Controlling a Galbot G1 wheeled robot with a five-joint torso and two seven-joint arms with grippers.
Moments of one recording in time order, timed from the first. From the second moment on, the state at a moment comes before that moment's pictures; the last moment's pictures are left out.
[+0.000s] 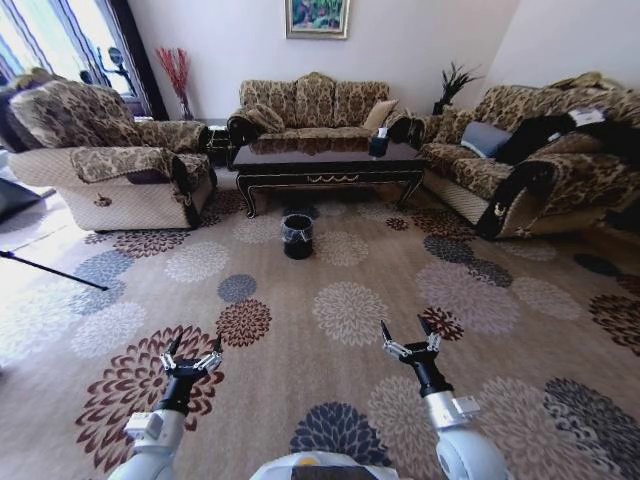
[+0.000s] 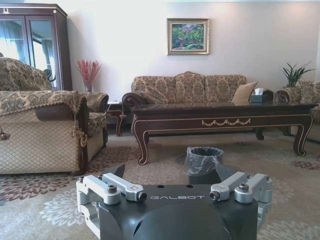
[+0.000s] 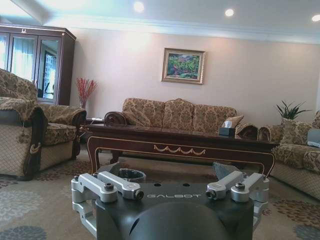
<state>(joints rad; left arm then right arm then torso) 1.87 -1.18 -0.64 -2.17 -0.34 -0.20 -0.13 -1.73 1.23 0.58 2.09 0.21 0.28 0.01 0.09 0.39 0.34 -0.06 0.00</state>
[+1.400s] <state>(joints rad) 1.87 -1.18 -0.64 -2.17 -0.34 -0.20 -0.13 -1.73 1.23 0.58 2.09 0.21 0.28 0.01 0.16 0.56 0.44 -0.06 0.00</state>
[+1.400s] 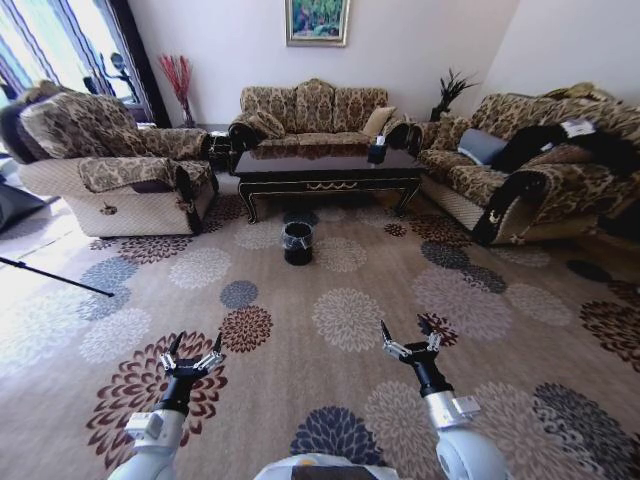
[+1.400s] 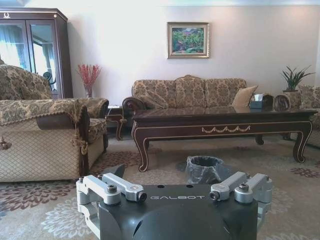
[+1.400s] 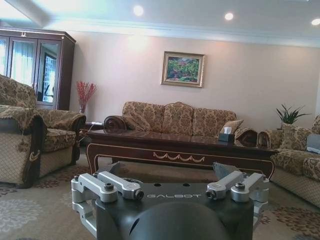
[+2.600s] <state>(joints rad) 1.87 -1.18 -0.64 -2.17 -0.34 -0.20 -0.13 -1.73 1.23 0.58 2.09 0.21 0.28 0.01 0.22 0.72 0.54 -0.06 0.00</state>
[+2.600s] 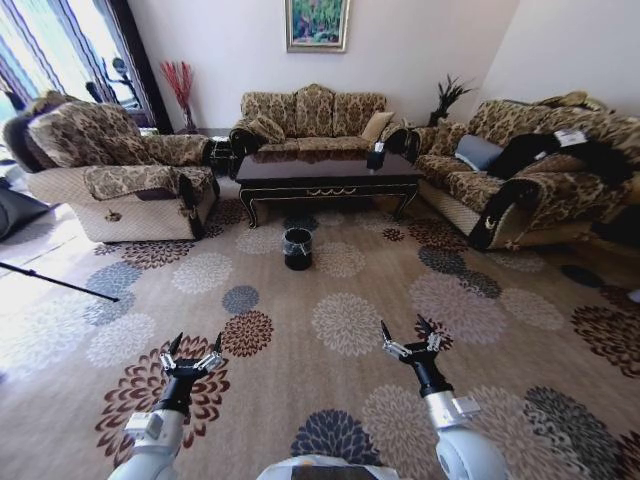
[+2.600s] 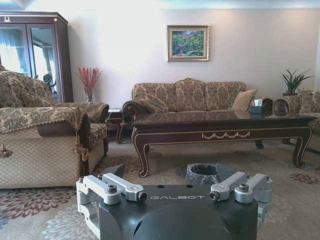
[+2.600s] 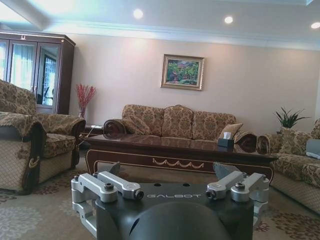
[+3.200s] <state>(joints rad) 1.87 -1.18 -0.64 -2.17 -0.34 -0.20 -0.13 -1.73 1.23 0.58 2.09 0.21 0.28 0.01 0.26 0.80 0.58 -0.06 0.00</state>
